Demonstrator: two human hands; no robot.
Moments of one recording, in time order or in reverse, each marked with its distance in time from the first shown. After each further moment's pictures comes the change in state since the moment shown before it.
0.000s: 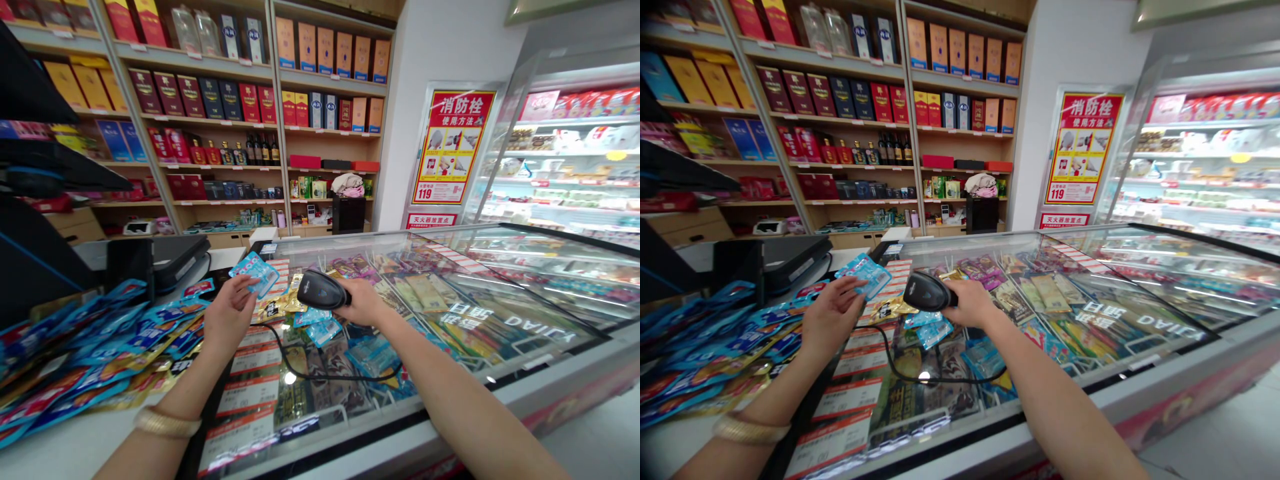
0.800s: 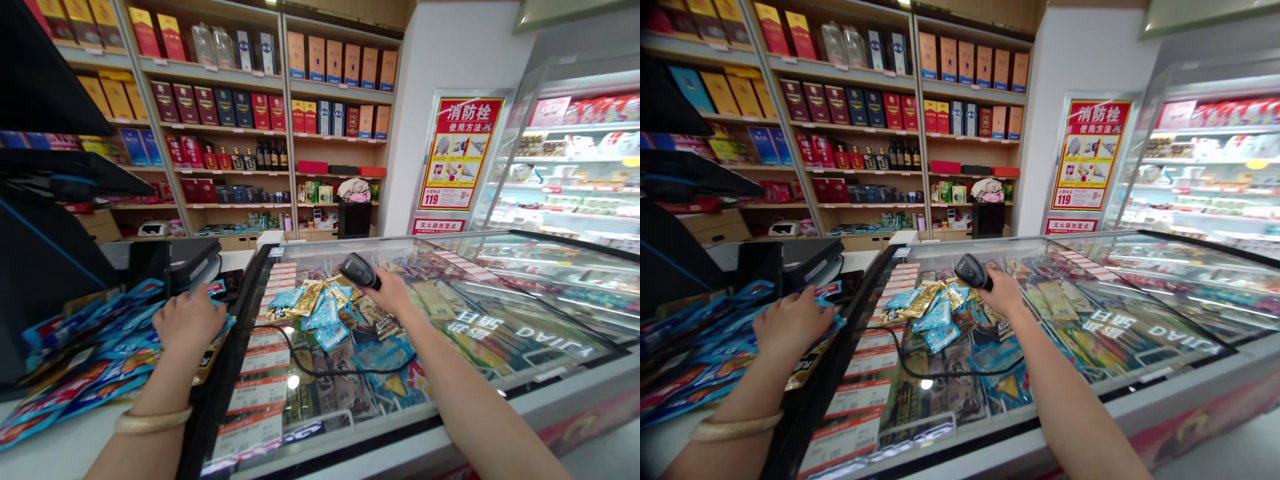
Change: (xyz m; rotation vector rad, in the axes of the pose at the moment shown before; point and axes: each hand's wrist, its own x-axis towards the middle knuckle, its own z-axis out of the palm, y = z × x) left_hand 0.022 -0.016 -0.067 1.099 0.097 -0.108; right_hand -0.011 0.053 -0.013 -0.307 0.160 0.367
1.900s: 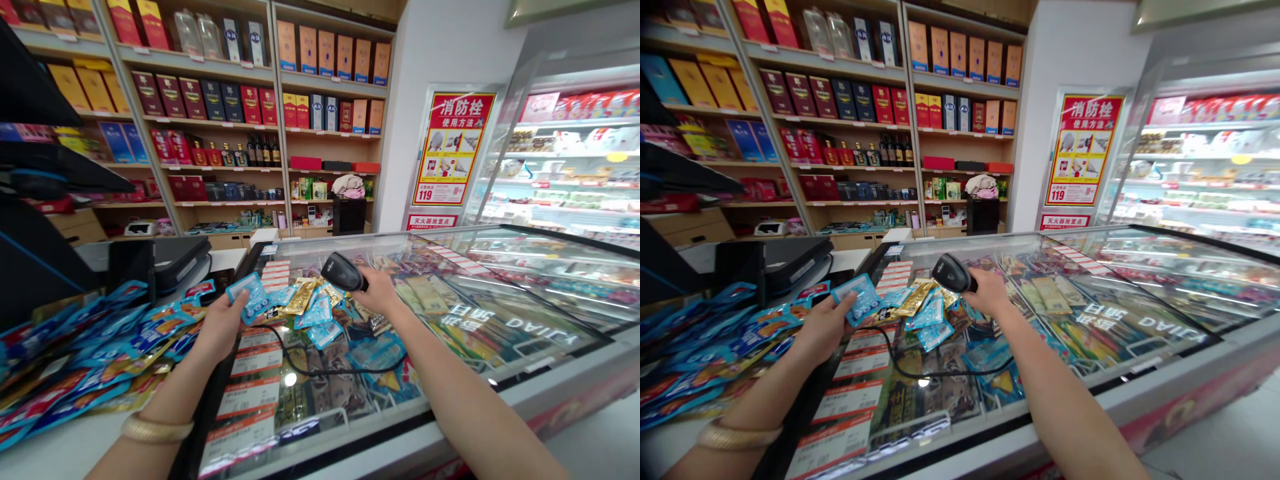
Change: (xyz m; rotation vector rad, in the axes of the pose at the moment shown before) left_hand -0.024 0.055 0.024 -1.401 -0.428 -0.423; right_hand -0.001 -0.019 -0.002 0.151 -0.015 -0.134
